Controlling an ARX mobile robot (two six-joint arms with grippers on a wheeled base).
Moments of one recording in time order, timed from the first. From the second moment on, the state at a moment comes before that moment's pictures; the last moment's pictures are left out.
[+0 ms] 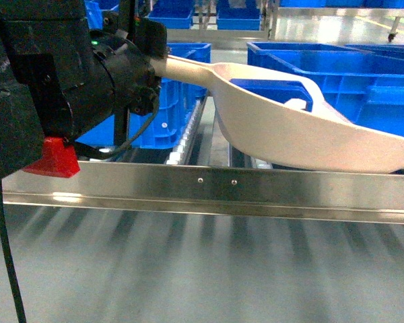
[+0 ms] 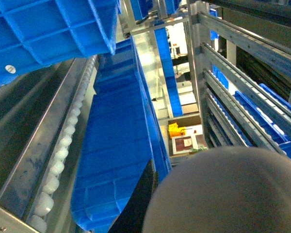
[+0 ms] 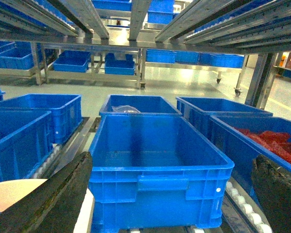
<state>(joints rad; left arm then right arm) -0.42 1.87 0.90 0.97 -0.22 -1.36 0.31 1.06 0.55 0.69 0.48 -0.13</state>
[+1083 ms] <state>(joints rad) 0.00 1.94 1.58 0.49 -0.61 -0.90 0.31 1.06 0.55 0.69 0.48 -0.13</state>
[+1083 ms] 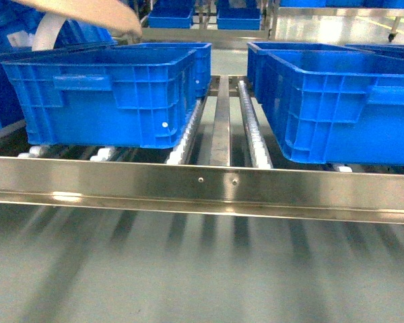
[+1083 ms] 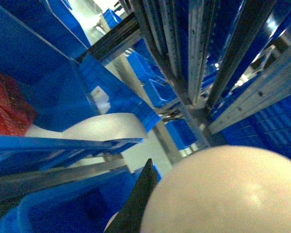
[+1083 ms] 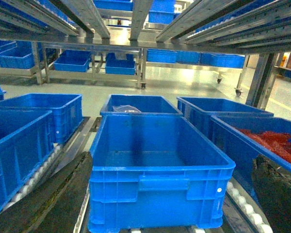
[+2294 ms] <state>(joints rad) -0.31 1.05 0.38 0.57 -0.38 -0.38 0.20 0.89 0.42 0.48 0.21 -0.03</state>
